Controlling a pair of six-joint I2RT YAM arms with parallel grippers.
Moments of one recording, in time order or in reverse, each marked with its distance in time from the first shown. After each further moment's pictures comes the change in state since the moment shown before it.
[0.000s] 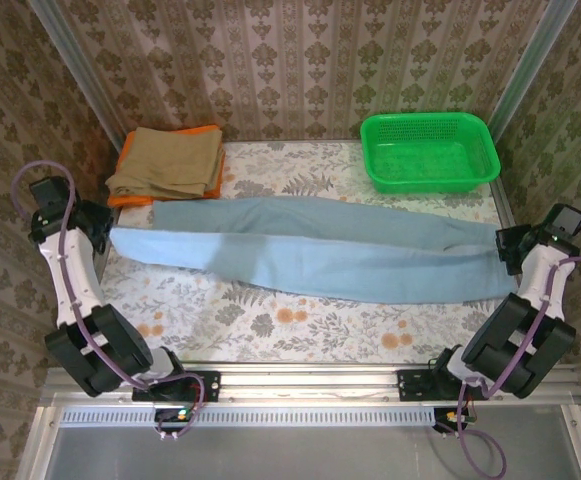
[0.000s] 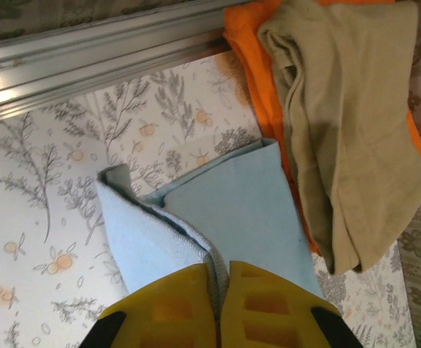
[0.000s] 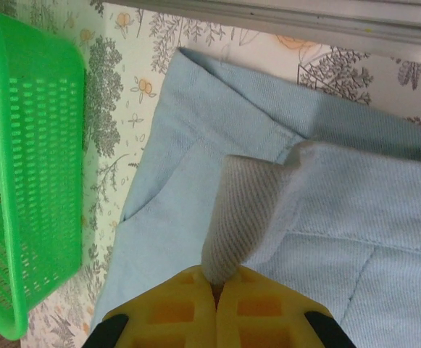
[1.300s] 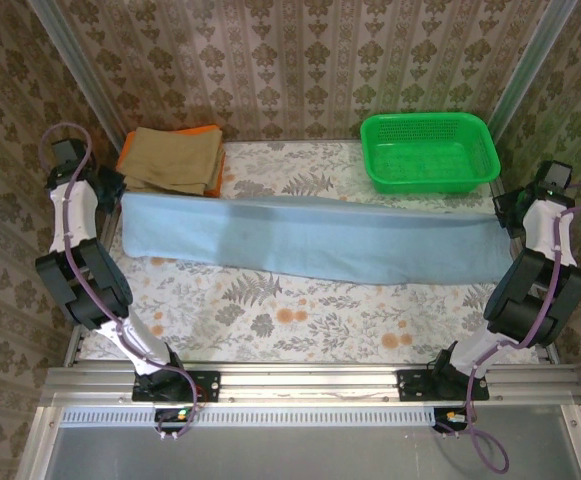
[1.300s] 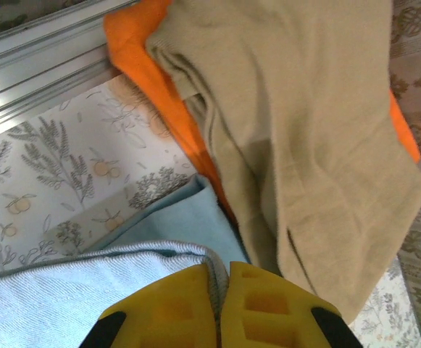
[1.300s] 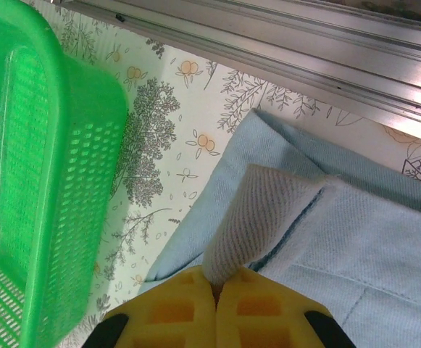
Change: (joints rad) left arm -0.114 0.429 0.333 0.075 0.014 0.026; right arm 0.140 0.304 0.327 -0.017 0.155 -0.004
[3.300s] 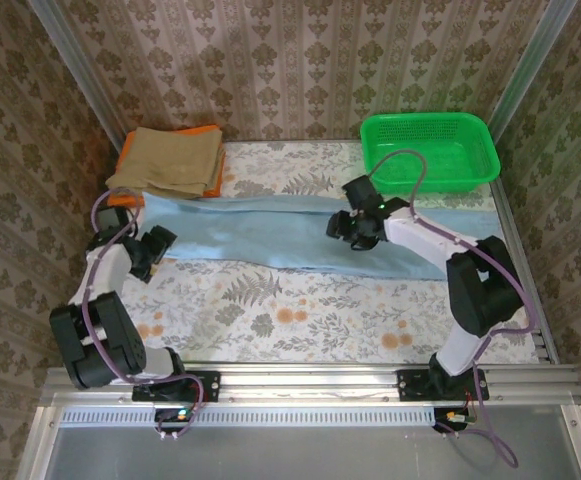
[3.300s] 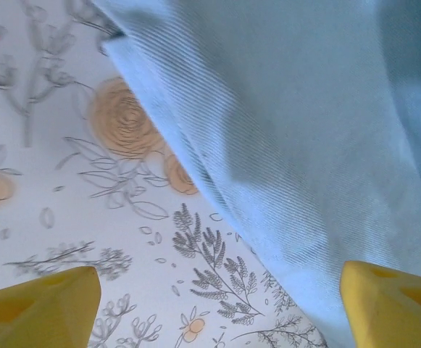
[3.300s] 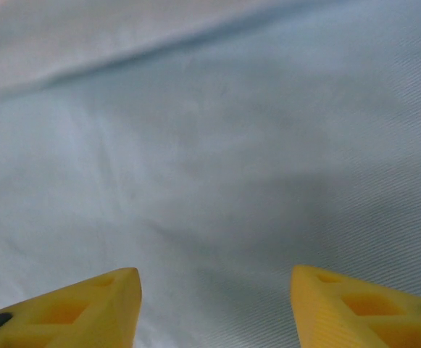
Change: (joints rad) left arm -0.085 -0.438 -0.743 0.131 0.056 0.104; right arm 1.035 0.085 -0.093 0.112 0.082 -0.074
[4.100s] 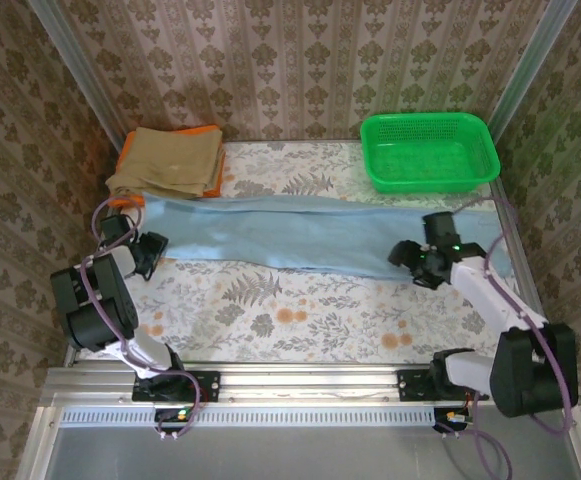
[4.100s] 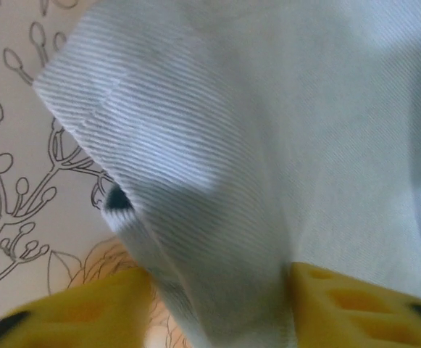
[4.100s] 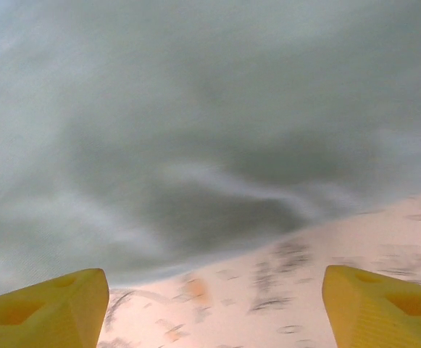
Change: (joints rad) left arm 0.045 0.273 -0.097 0.490 0.019 -0.096; right arm -0.428 -0.532 -0.481 -0.106 -0.035 -0.035
